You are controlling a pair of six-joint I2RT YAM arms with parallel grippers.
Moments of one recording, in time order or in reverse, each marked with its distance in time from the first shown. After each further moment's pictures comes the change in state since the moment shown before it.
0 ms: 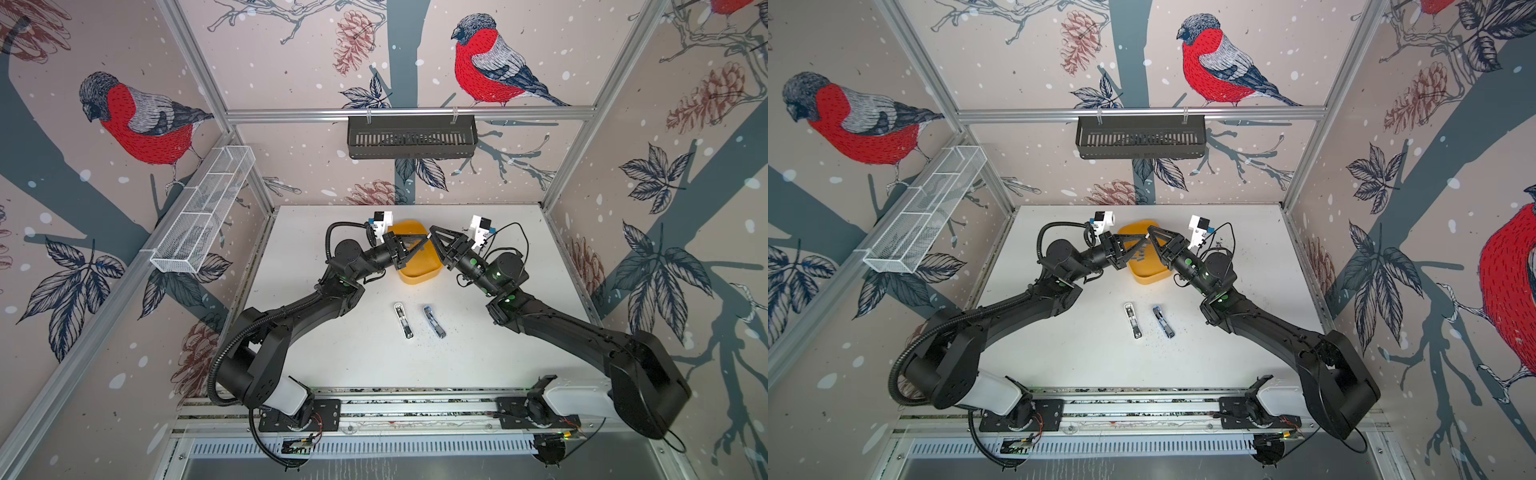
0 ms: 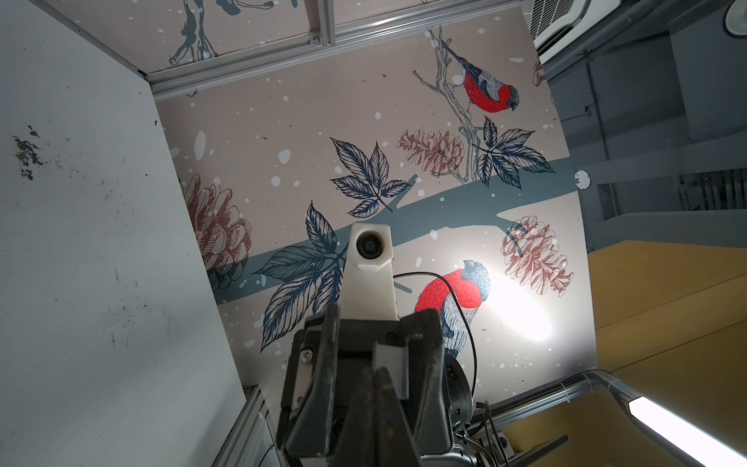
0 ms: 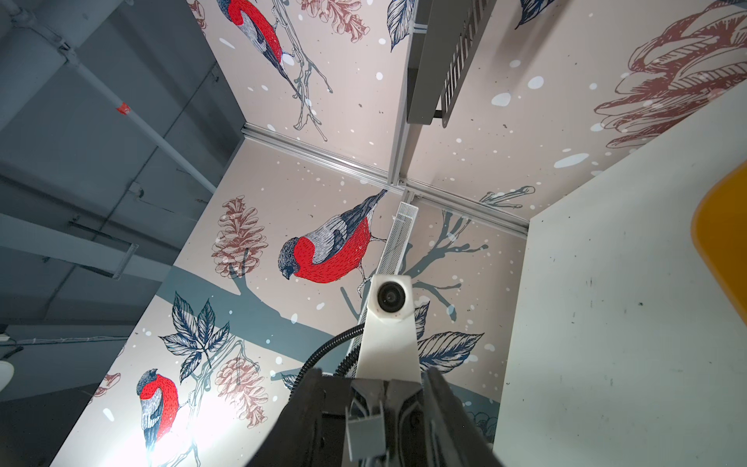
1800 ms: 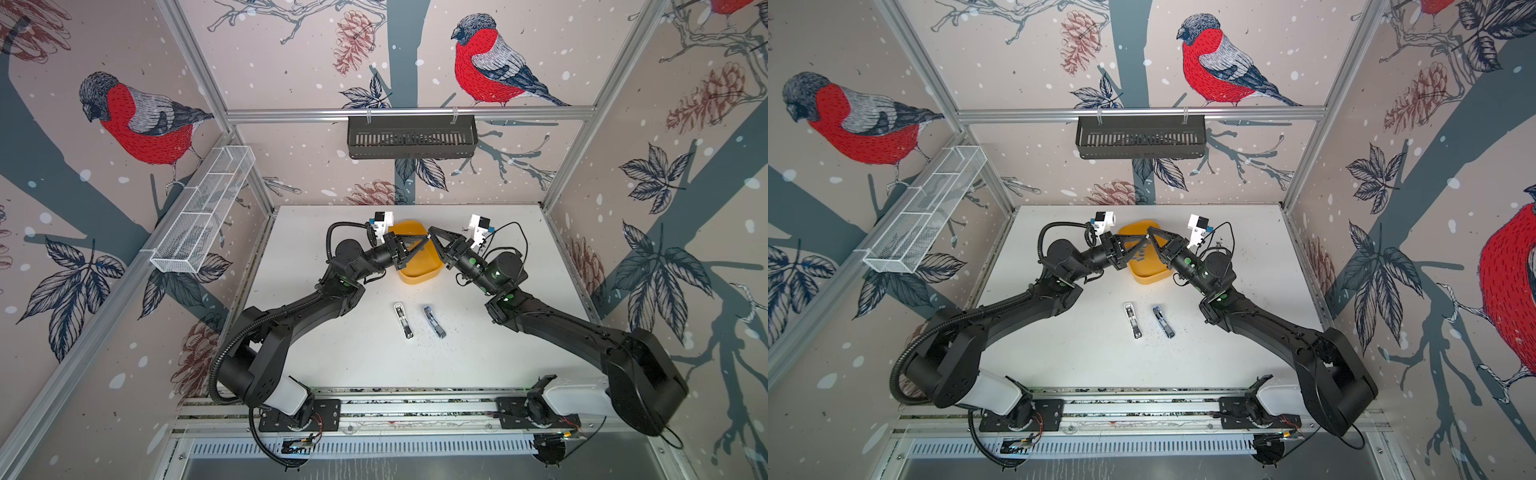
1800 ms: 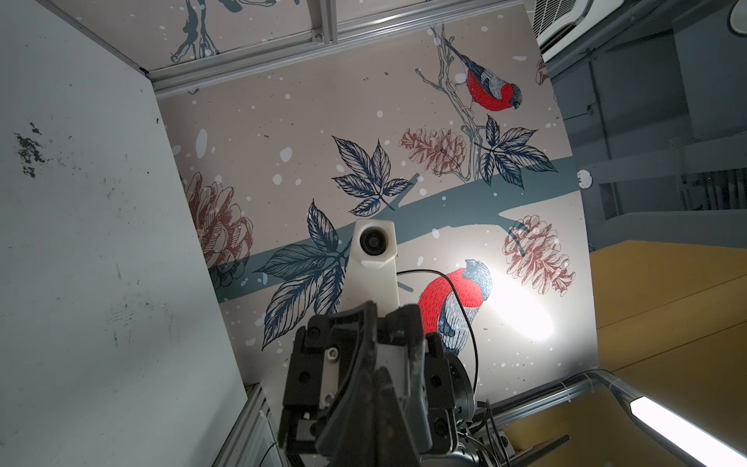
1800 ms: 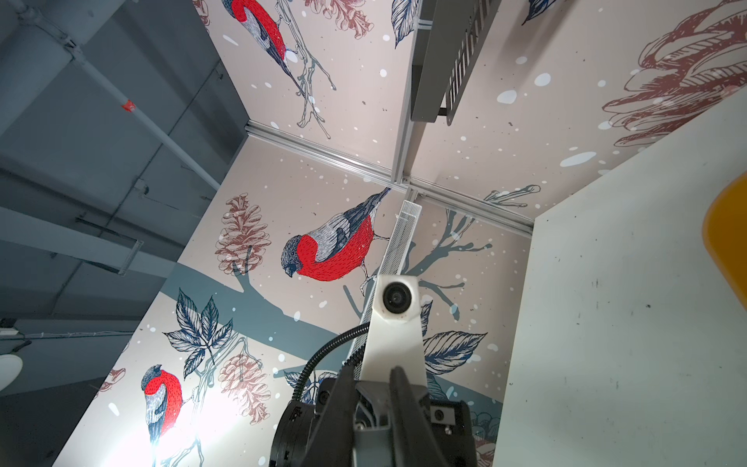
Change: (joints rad) left arm -0.002 0.004 0.000 0.000 0.001 0.001; right arm -0.003 0.013 0.005 0.021 -0.011 0.003
